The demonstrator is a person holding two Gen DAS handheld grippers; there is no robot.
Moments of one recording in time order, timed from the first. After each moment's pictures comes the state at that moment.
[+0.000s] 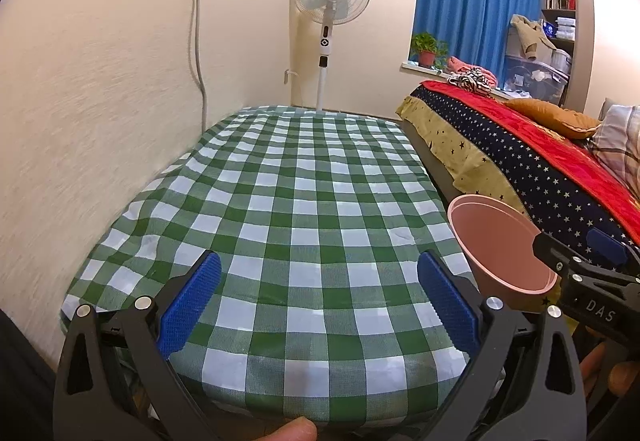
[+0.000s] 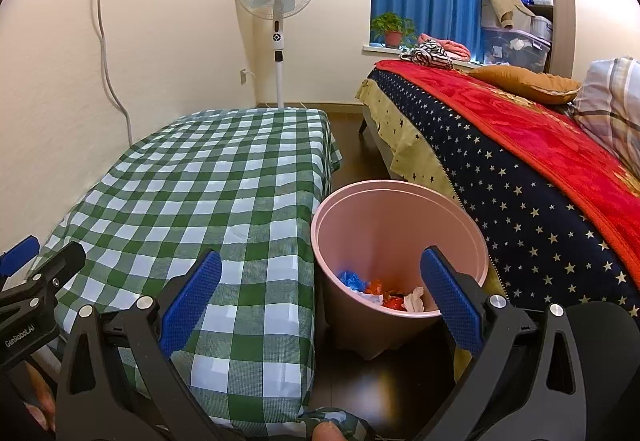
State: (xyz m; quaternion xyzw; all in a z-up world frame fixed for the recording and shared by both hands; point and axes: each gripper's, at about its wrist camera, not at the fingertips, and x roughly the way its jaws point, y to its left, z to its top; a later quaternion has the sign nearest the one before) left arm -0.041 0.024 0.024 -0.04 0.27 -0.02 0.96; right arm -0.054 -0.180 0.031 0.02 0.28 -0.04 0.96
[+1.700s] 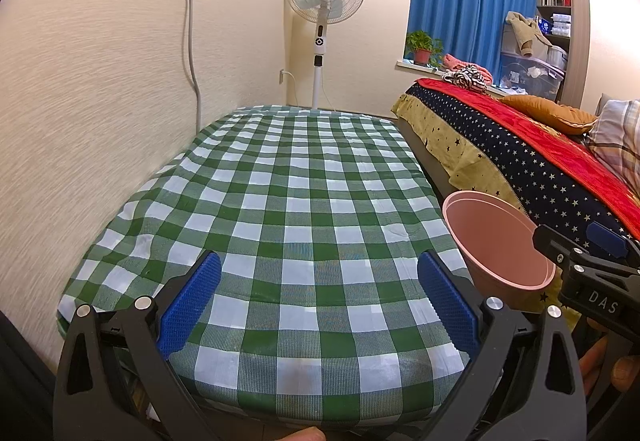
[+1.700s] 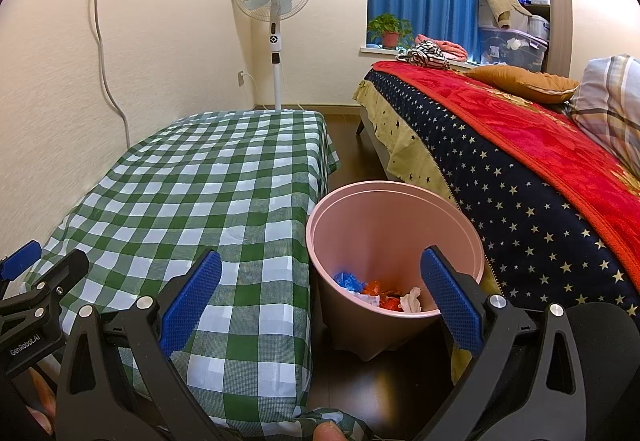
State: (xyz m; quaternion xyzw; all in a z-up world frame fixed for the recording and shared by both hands) left arm -0.042 0.020 0.024 -0.04 0.27 -0.02 0.96; right arm -0.056 -0.183 0.030 0.02 0.28 -0.04 0.96
